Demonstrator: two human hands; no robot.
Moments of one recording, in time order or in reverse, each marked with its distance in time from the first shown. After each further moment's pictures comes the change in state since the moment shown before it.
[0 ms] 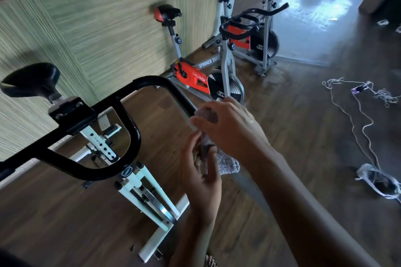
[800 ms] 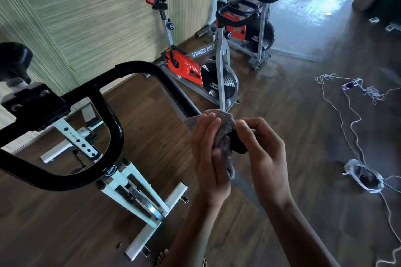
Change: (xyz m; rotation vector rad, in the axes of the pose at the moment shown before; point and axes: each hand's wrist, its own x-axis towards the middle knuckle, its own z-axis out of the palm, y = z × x) left_hand 0.016 -0.063 0.039 -0.011 -0.109 0.296; right_hand -0.018 0.072 0.052 0.960 0.350 -0.036
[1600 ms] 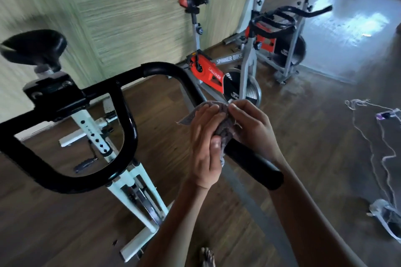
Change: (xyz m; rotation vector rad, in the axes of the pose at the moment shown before) left_hand 0.042 -0.073 -0.021 0.182 -0.051 0.073; right_hand 0.108 0.047 0.043 0.170 -0.334 0.231
